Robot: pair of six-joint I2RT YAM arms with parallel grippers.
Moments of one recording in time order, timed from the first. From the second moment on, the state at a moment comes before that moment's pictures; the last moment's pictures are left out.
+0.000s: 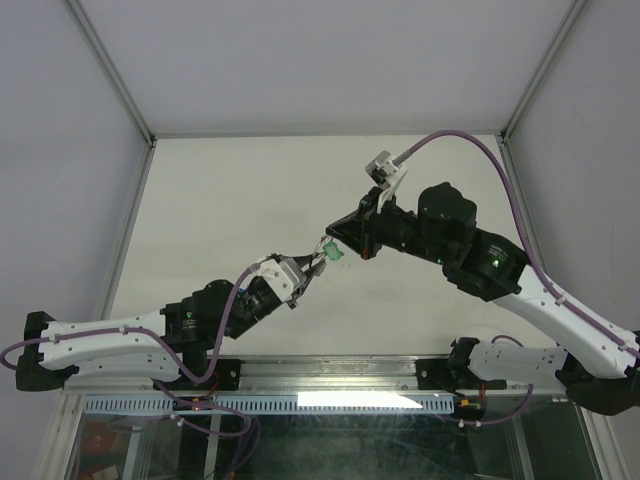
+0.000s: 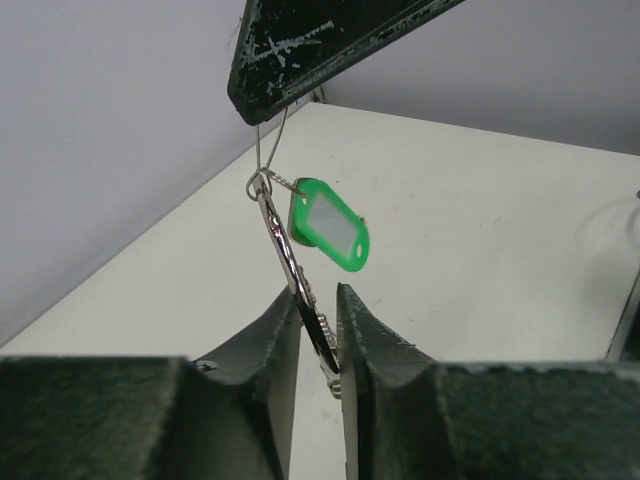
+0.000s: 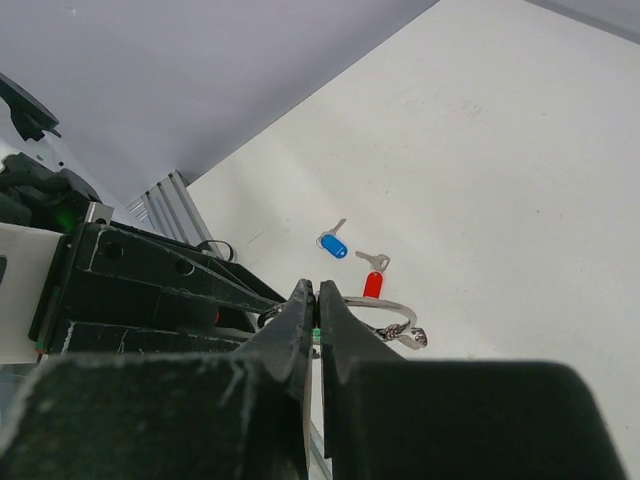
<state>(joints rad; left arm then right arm) -1.39 0.79 0.67 0.23 -0.49 0.26 1.00 1.03 1.31 -0.46 -0.07 0.29</state>
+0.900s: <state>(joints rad) -1.39 0.83 0.87 -0.26 -0.52 0.36 1.00 1.01 1.22 -0.51 0.15 0.33</state>
